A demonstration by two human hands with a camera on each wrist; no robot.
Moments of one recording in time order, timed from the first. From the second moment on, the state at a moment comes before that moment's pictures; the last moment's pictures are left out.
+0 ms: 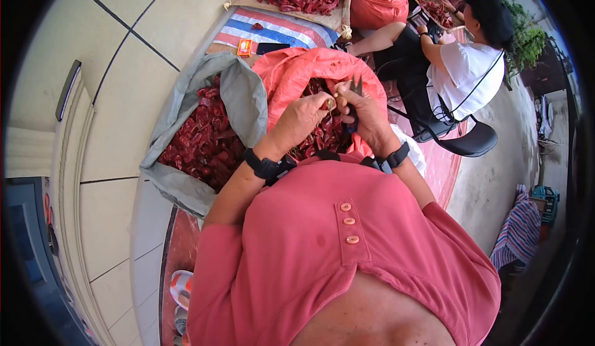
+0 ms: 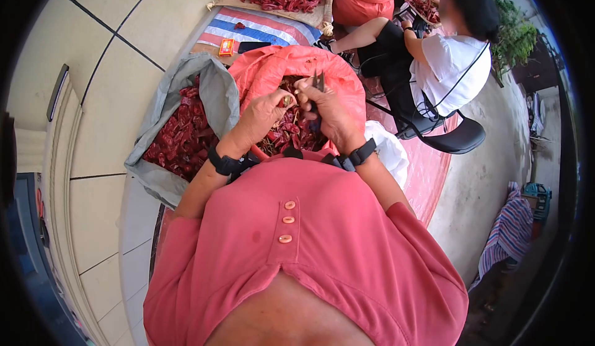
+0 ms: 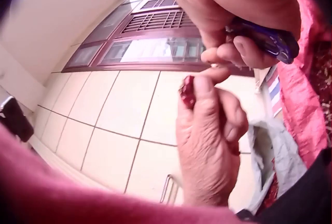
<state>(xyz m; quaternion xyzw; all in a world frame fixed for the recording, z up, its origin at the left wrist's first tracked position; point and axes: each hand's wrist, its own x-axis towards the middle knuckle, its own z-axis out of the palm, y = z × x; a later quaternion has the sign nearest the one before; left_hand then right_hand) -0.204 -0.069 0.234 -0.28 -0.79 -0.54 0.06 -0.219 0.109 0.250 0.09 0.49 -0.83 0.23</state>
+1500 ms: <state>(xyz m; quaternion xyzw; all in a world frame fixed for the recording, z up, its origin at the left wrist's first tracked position) -0.194 -0.096 0.274 -0.14 -0.67 -0.73 -0.01 -0.197 0.106 0.348 -0.32 0.89 -0.33 -0.02</state>
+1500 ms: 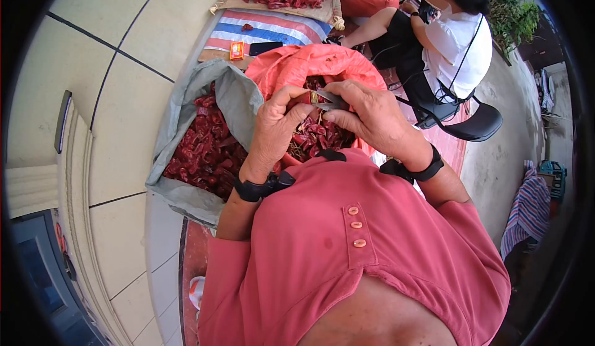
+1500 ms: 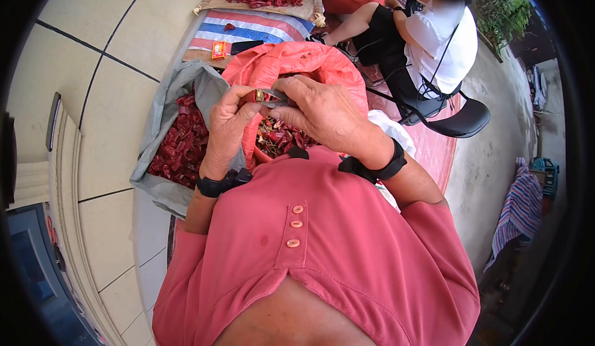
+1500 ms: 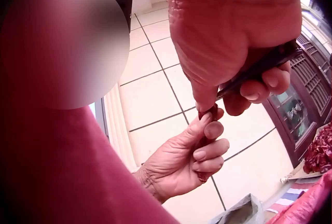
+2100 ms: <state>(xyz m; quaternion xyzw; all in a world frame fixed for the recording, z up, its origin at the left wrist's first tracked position) -0.195 -0.098 0.280 -0.14 -0.65 -0.74 -0.13 -0.201 0.115 0.348 -0.37 0.91 -0.21 -0.02</state>
